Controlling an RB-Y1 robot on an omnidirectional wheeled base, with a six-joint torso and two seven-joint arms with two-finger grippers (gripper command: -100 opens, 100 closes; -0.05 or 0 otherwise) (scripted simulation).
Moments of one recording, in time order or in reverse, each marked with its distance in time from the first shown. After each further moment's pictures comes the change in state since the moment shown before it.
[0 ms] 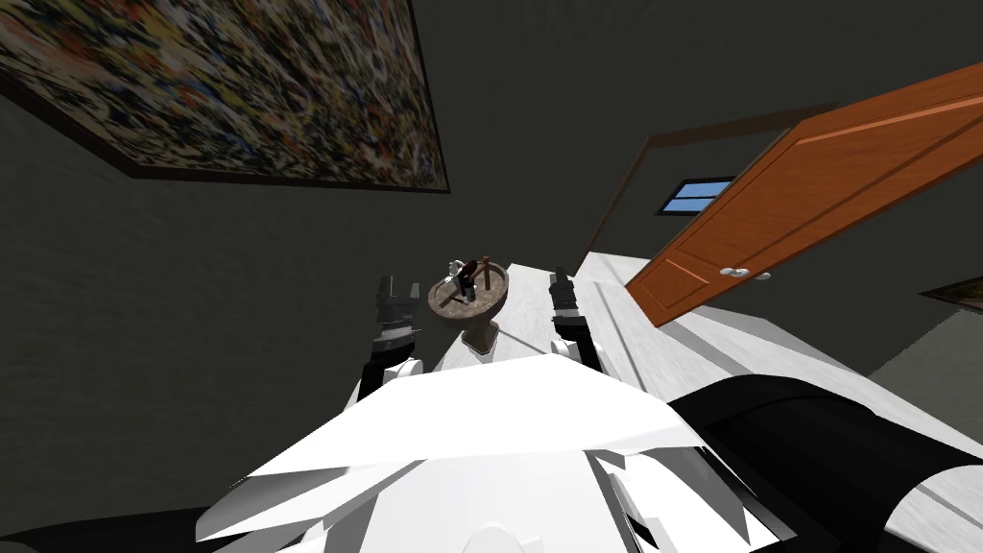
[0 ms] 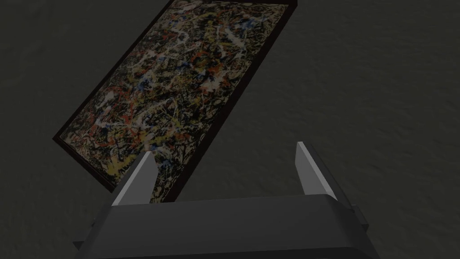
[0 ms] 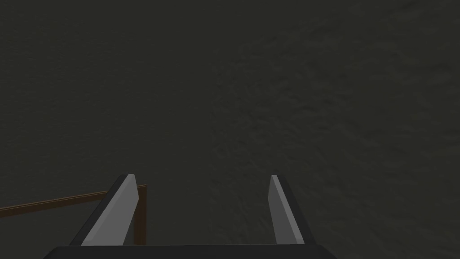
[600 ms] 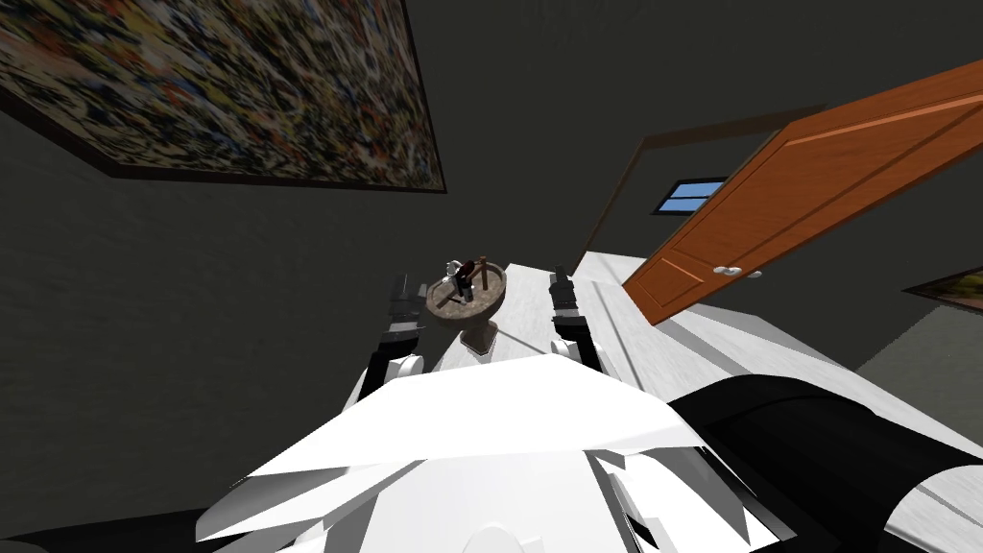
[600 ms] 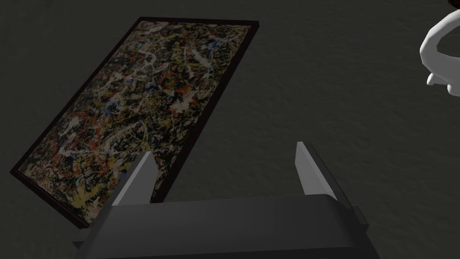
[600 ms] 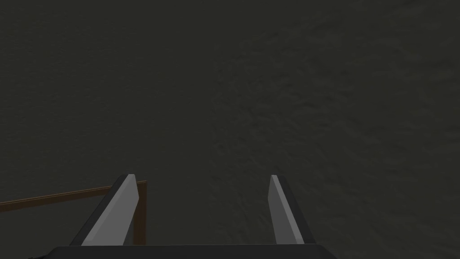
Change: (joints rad) left arm -0.049 0.039 -0.011 0.017 0.010 0.139 -0.019; right arm 0.000 0.000 0.000 0.000 0.000 0.000 0.000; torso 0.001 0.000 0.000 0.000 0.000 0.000
